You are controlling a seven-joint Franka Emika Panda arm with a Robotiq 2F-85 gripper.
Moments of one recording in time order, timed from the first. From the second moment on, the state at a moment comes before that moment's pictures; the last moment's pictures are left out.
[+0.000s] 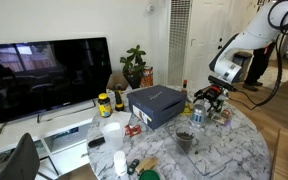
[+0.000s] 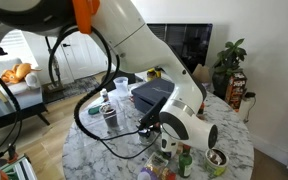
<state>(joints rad) -0.36 0.70 -0.23 -1.95 1.11 1.63 0.17</state>
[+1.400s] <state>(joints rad) -0.29 0.73 -0.24 -1.95 1.11 1.78 0.29</state>
